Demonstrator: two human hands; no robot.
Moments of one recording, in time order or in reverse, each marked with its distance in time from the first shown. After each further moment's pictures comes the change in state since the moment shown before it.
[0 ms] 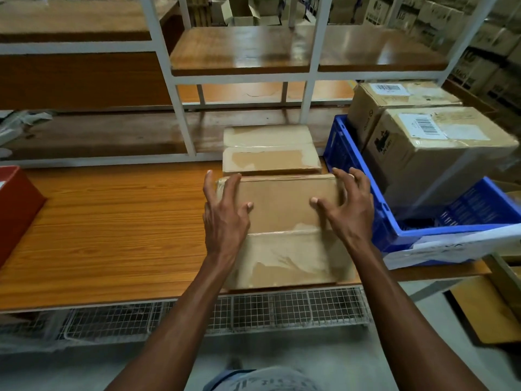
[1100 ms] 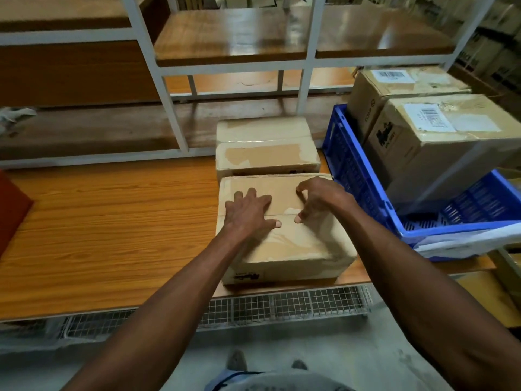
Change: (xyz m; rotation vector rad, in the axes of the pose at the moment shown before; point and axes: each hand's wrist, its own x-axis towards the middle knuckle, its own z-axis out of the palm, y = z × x) left_hand 0.045 0.004 0.061 0.567 -0.700 0.168; right_hand 0.075 -0.033 0.039 -0.723 -0.865 0.037
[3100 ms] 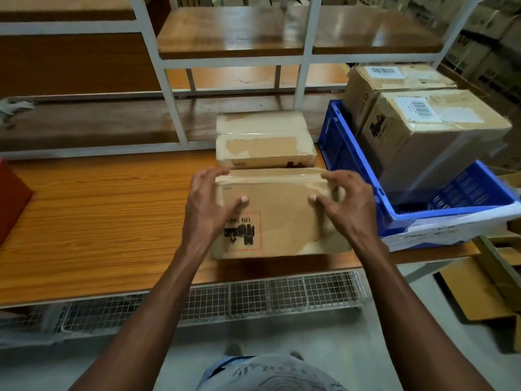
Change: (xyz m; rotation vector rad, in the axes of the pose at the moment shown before) left_hand -0.094 -0.043 -0.031 -0.726 0.556 -0.107; right_hand -0.095 0.029 0.058 0.694 0.767 -0.059
